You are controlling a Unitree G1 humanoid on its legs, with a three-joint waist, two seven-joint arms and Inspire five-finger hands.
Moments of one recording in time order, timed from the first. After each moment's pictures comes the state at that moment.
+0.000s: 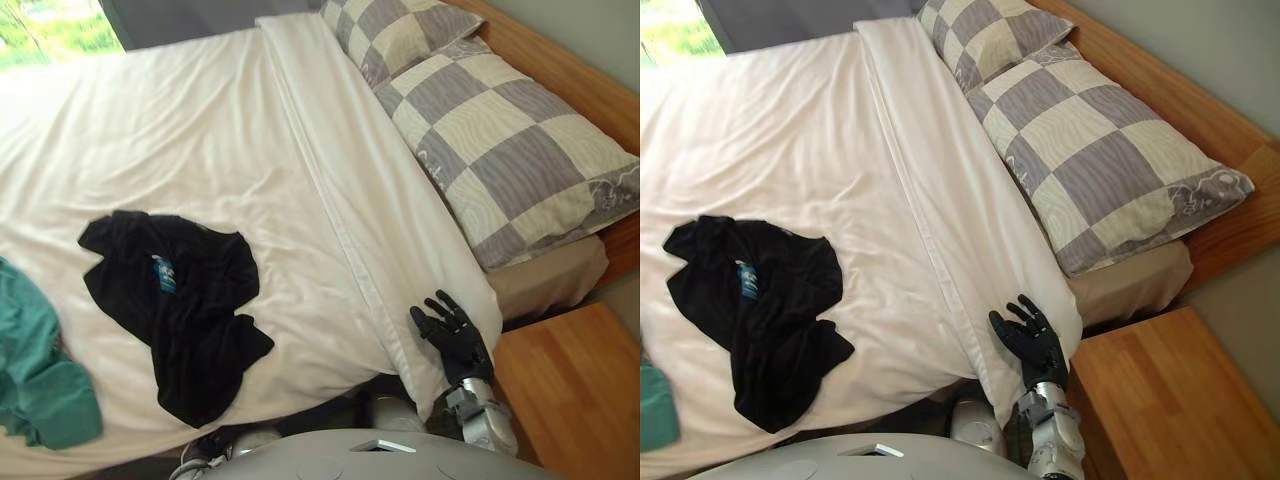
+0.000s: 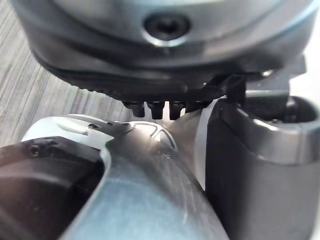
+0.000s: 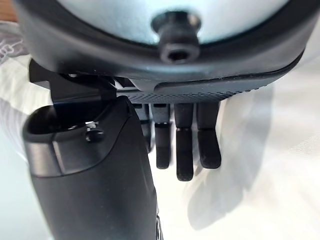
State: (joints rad) left arm 0.29 0.09 0.24 0.93 -0.23 0.01 -0.06; right arm 0.19 -0.04 -0.34 0.72 0.41 -0.35 0.37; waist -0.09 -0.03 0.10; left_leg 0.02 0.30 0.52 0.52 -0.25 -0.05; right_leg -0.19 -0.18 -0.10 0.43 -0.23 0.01
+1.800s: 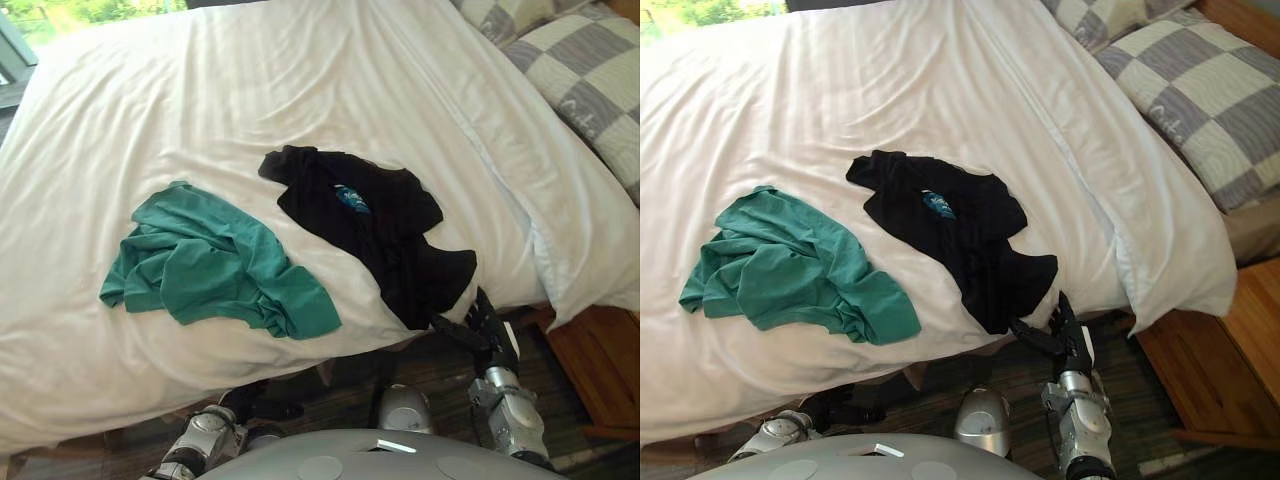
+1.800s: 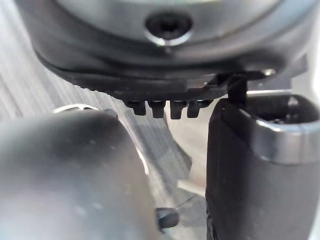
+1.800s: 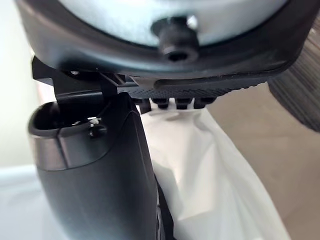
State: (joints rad) left arm 0.05 0.18 -0.14 1.07 -0.10 0.03 -0.13; right arm 0.11 -0.19 -0.21 0.93 0.49 -0.49 0.24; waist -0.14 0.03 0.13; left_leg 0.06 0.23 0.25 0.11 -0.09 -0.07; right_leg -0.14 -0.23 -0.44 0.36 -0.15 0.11
